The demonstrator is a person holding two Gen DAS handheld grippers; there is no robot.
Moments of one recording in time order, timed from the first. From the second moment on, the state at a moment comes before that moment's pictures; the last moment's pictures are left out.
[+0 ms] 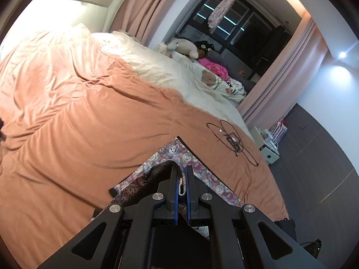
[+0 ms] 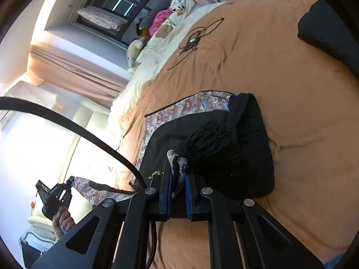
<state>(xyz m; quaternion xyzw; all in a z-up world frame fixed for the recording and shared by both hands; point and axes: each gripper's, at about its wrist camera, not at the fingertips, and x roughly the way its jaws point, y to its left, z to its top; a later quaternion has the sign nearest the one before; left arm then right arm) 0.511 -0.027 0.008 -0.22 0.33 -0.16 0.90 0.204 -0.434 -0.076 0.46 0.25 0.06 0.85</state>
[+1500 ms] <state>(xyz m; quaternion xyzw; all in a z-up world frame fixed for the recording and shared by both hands) 0.693 -0.126 -0.164 0.11 0.53 -0.14 0.83 0.280 -0.423 -0.062 0.22 0.35 -0.03 0.91</state>
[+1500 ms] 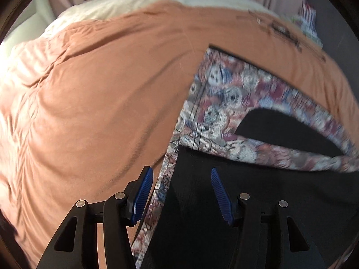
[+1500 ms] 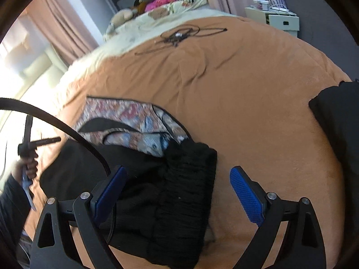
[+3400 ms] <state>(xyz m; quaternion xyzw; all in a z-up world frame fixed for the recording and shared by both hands) 0.832 -0.237 -0.154 0.14 0.44 -0.11 0.88 0.368 -0.449 -0.067 0.17 0.34 -0.06 0.92</state>
